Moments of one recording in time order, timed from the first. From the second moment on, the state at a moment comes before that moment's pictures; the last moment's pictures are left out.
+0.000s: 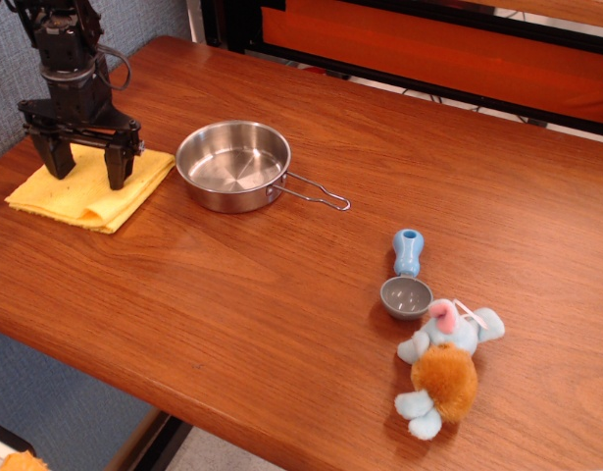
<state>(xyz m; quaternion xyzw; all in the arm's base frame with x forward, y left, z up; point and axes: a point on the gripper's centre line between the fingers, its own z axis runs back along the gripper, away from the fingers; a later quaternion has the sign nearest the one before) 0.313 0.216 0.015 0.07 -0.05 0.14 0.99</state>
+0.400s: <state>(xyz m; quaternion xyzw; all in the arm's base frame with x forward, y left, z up) 0.345 0.212 0.019 0.06 -0.08 0.16 0.98</state>
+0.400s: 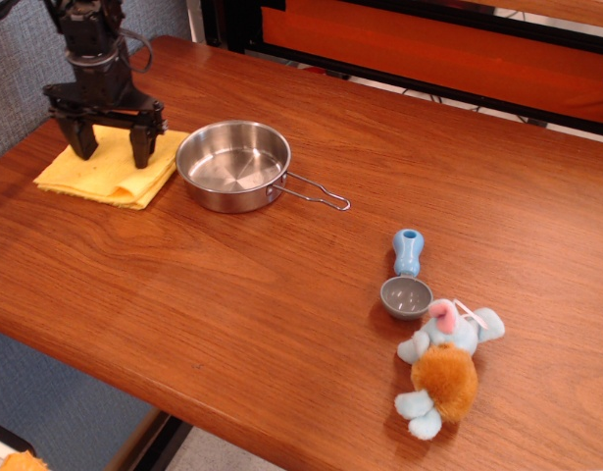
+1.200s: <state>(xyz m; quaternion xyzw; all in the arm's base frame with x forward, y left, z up) 0.378 0.210 0.019 0.09 -0.09 0.16 0.98</state>
